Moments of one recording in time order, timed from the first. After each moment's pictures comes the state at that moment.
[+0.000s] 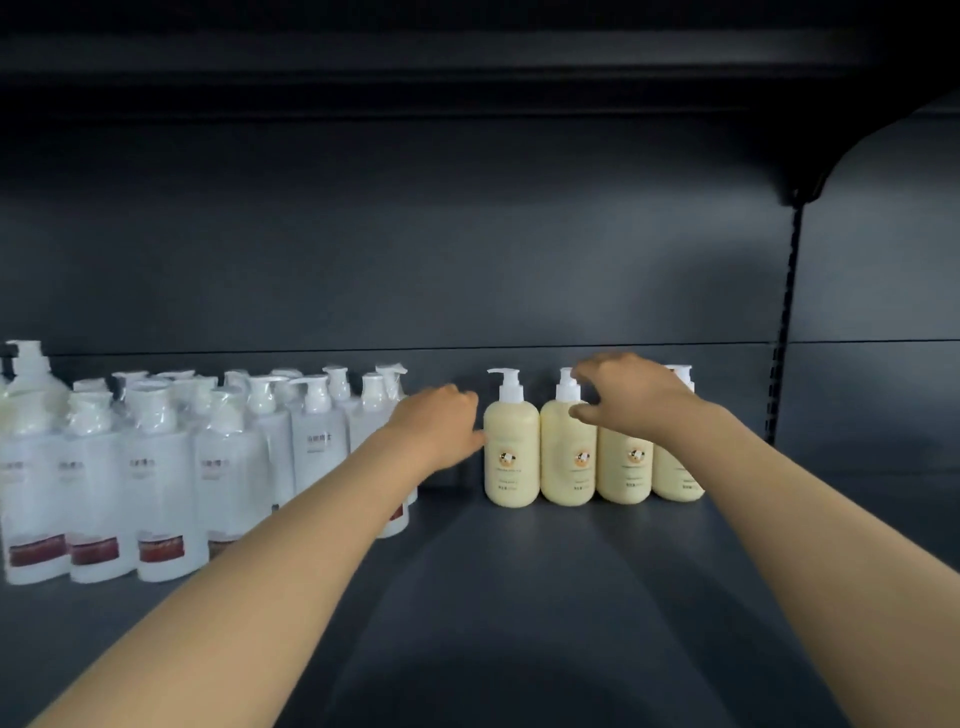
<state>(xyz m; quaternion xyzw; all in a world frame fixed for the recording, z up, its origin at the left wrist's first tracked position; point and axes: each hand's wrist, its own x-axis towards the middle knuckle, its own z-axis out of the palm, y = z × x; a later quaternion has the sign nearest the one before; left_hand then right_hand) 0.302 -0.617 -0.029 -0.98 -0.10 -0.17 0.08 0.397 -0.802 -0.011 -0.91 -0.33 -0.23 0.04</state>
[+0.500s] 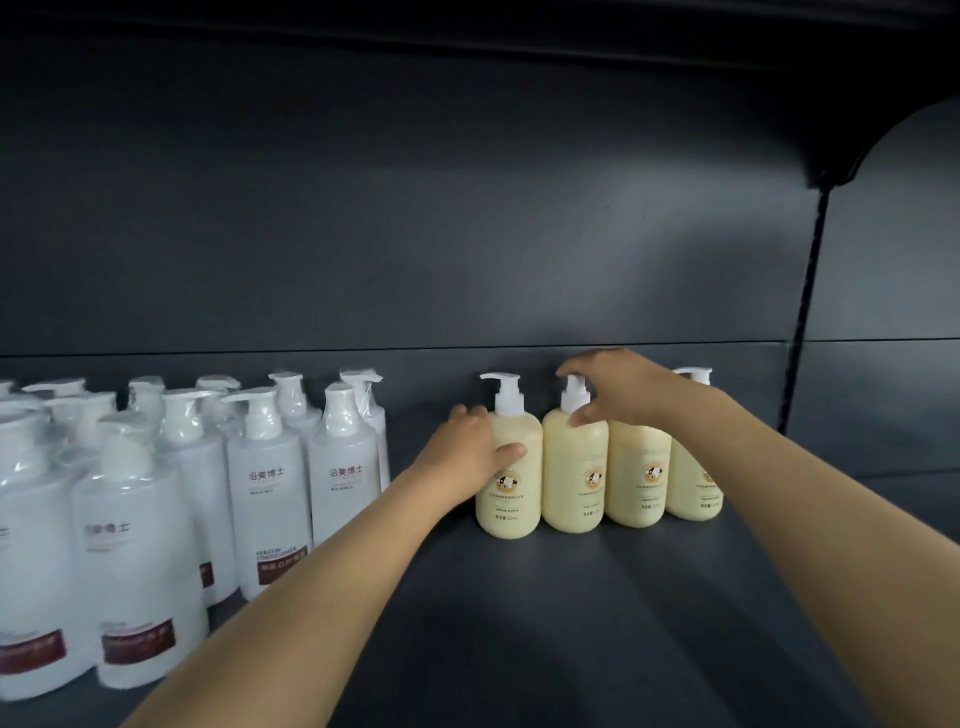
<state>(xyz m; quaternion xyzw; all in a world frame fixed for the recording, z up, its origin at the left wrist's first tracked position) 0.389 -0.599 -0.066 -0.97 -0.06 -0.16 -0.18 0.466 -0.766 -0.007 -0.93 -0.33 -0.15 0.05</state>
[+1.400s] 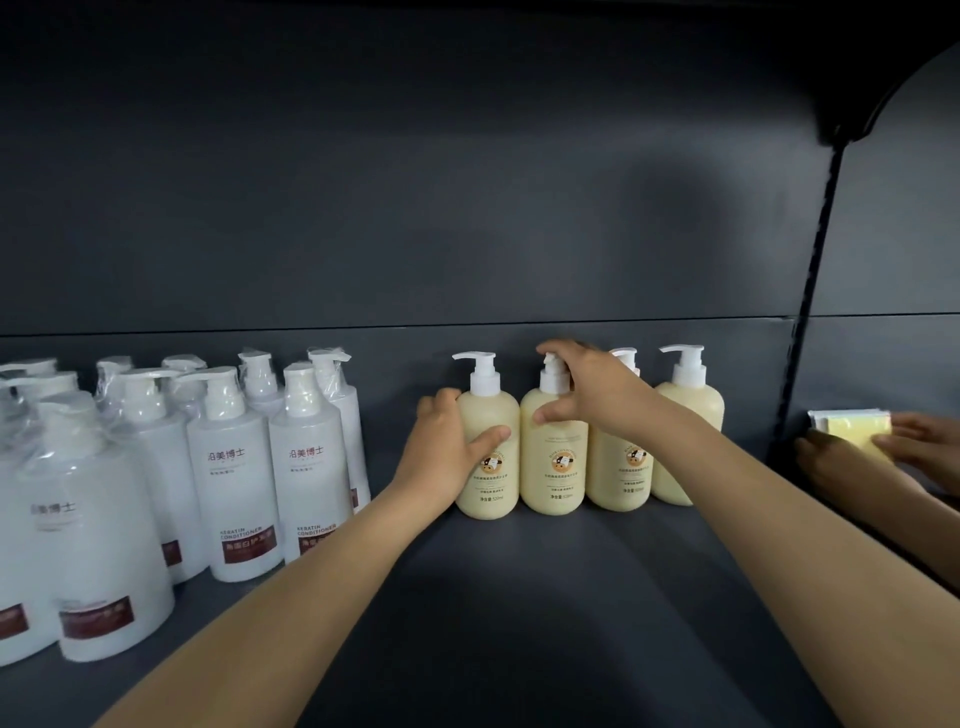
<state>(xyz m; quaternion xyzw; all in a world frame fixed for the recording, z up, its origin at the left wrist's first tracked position) 0.397 -0.611 -0.093 -0.90 -0.10 -0.28 -0.32 0.469 -0.770 -0.034 -0.90 -0.34 -0.12 0.23</state>
